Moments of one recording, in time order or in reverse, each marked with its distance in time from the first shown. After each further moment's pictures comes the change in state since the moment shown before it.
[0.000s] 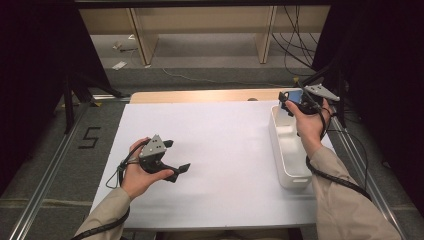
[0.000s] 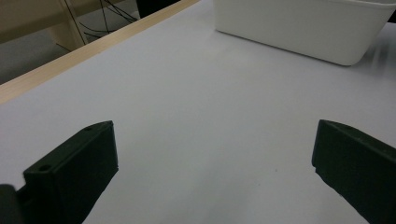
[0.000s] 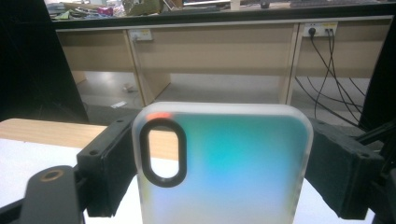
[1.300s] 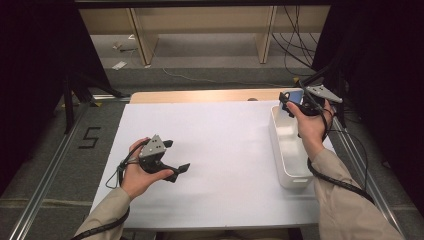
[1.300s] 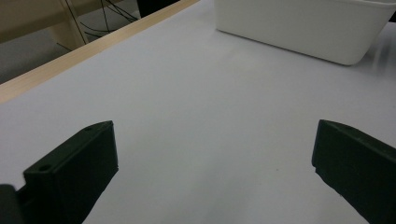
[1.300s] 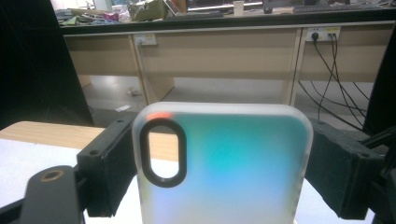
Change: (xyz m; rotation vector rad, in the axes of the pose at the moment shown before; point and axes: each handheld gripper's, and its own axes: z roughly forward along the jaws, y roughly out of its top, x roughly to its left) left arm 0.001 -0.001 0.000 0.001 0.002 0.001; right arm 0.003 0.002 -0.010 -0.017 0.014 0.000
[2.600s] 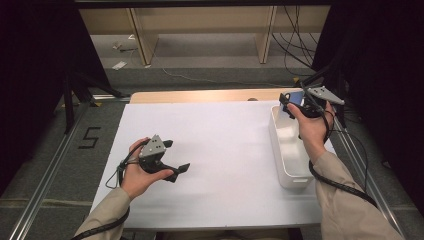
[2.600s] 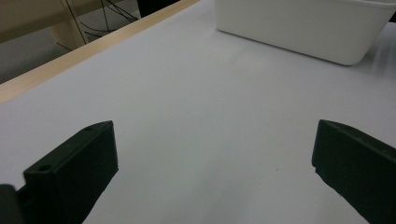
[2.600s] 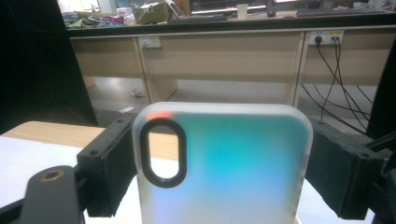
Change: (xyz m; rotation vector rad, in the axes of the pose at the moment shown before) left arm 0.000 0.000 0.000 0.000 0.001 -0.001; right arm 0.003 0.001 -0.009 -0.012 0.015 -0.004
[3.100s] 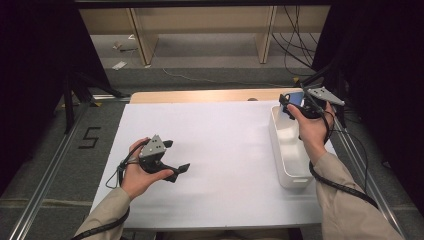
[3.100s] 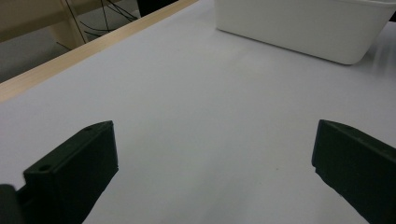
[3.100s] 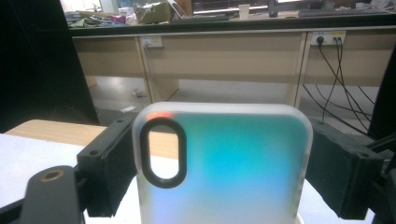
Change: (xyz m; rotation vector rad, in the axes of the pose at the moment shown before) left arm 0.000 0.000 0.000 0.002 -0.001 -0.001; right arm 0.001 -0.001 -0.002 0.000 0.006 -0.003
